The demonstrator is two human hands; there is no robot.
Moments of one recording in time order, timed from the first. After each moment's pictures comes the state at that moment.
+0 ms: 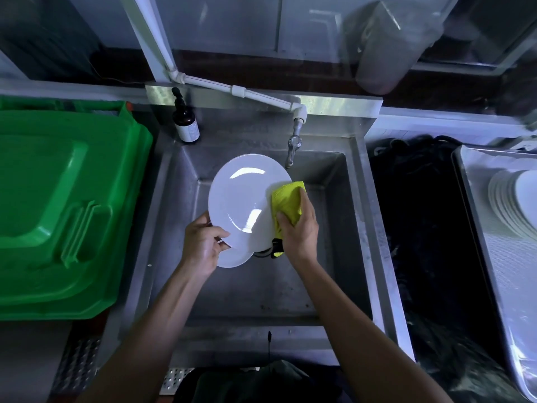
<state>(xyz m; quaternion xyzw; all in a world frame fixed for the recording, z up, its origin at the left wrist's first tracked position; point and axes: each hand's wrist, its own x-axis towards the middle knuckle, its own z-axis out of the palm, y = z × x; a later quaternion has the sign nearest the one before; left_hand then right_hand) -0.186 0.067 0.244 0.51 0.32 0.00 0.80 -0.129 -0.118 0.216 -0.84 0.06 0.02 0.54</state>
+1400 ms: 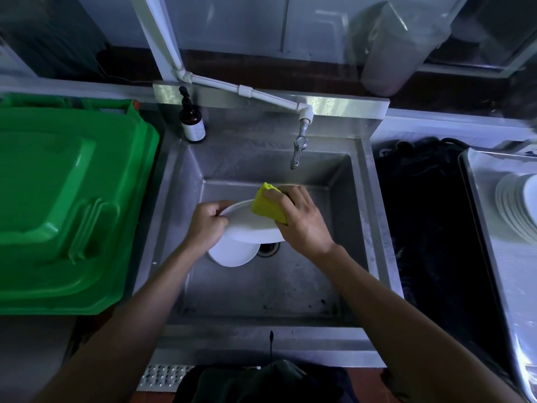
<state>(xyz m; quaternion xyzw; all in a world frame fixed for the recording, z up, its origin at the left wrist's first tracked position) -0.156 0.099 0.220 0.78 0.18 -0.04 0.59 -0.108 -0.123 0.261 -0.89 -0.35 -0.13 0.27</state>
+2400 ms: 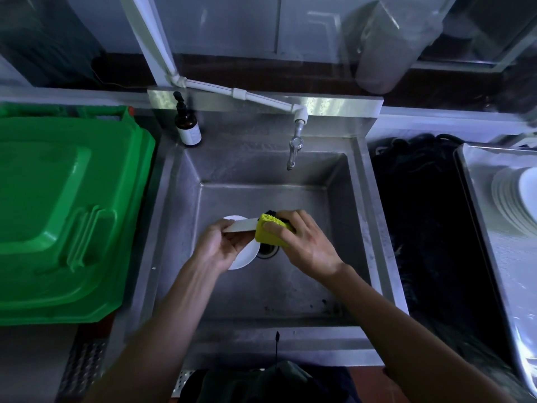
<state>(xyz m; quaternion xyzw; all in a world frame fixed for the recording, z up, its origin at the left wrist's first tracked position) -0.166 0.058 0.237 0.26 0.42 -0.09 0.86 -0.134 -0.155 0.235 -0.87 -0.43 -0.12 0.22</state>
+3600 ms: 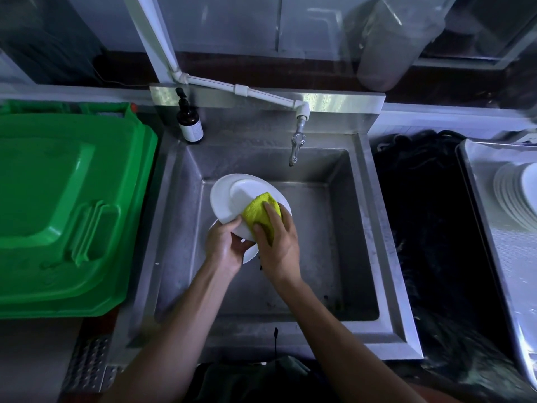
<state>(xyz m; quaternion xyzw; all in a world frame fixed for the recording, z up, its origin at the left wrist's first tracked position) -0.181 0.036 0.240 0.34 0.37 -0.01 0.86 -0.179 -0.081 0.225 -0.87 -0.07 0.00 0.49</state>
